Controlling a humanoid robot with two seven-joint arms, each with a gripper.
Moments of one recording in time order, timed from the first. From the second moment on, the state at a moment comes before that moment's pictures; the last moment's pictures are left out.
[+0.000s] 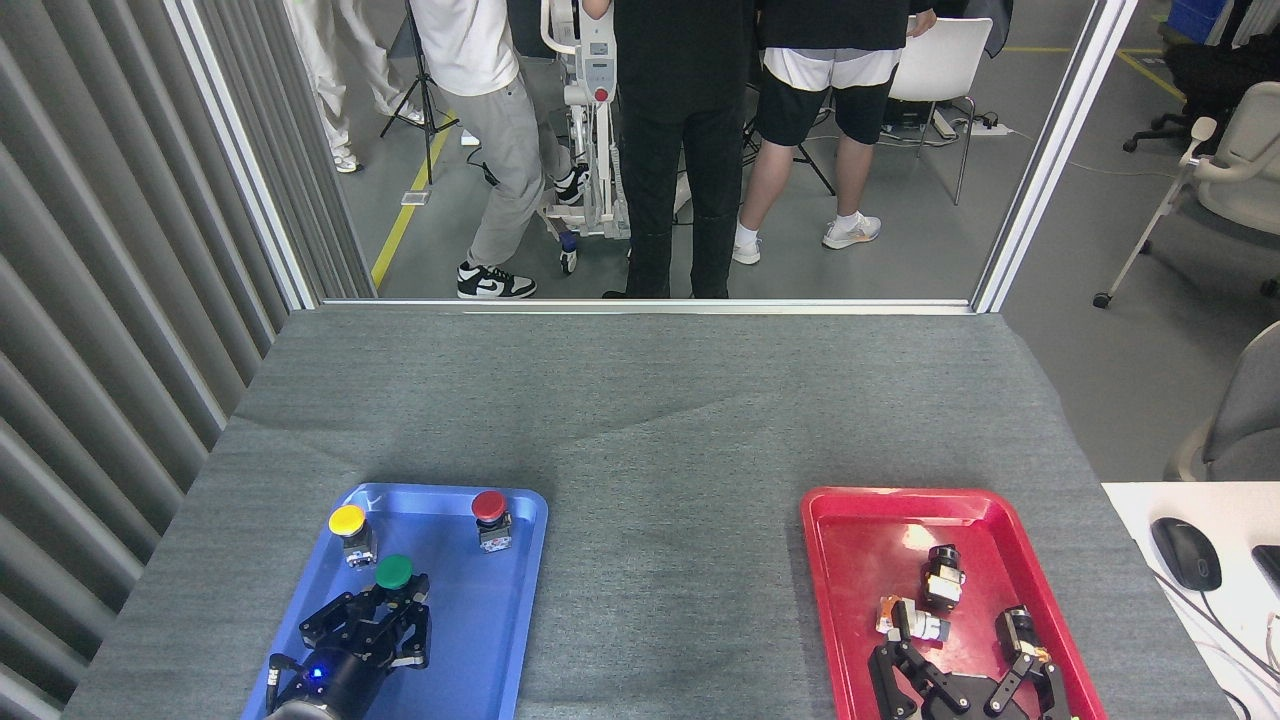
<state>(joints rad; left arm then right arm) -0.17 0.14 0.03 -1.03 -1.44 -0.33 0.17 0.26 0.05 -0.06 -1.72 1.51 0.04 -0.11</state>
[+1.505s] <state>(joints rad) -0.30 -0.02 -0.31 -1.10 -1.59 -0.44 0.16 0.27 0.05 -0.06 -1.72 1.51 0.04 -0.12</state>
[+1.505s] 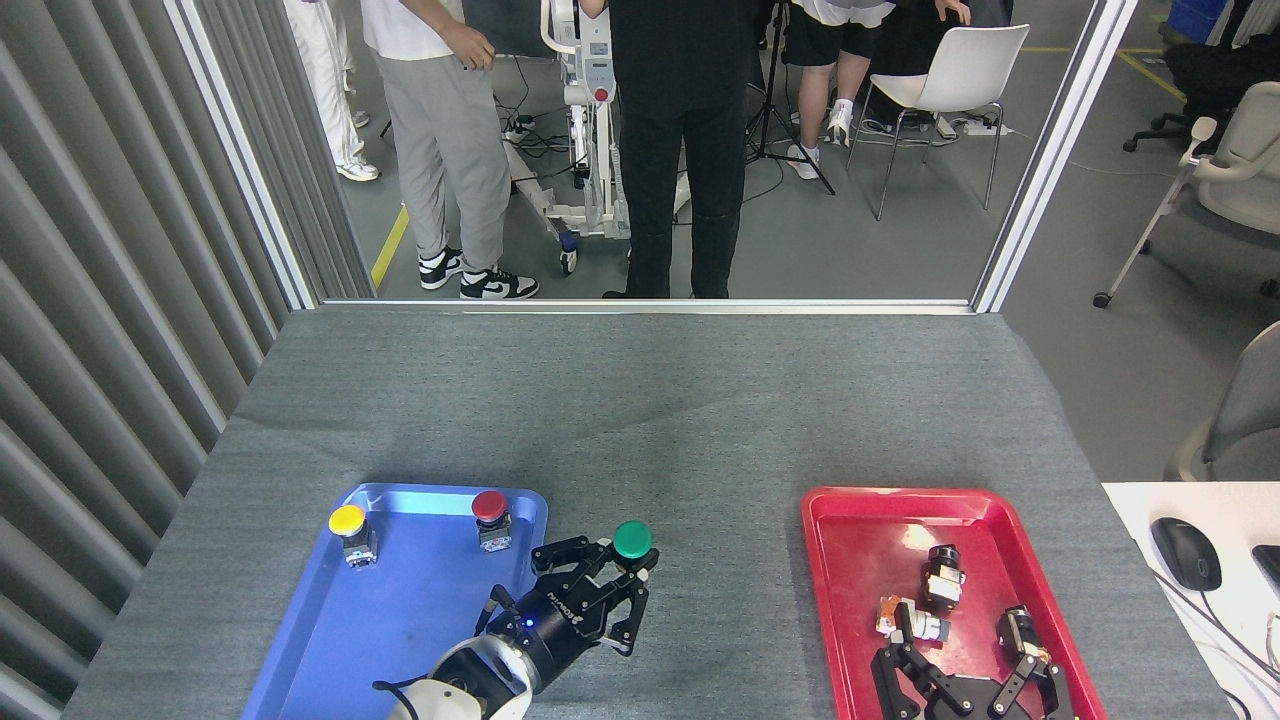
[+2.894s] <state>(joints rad) -0.34 -0.10 -0.36 -0.88 -1.63 -0.29 0.18 0.27 0.05 -0.06 -1.70 1.51 0.04 -0.12</state>
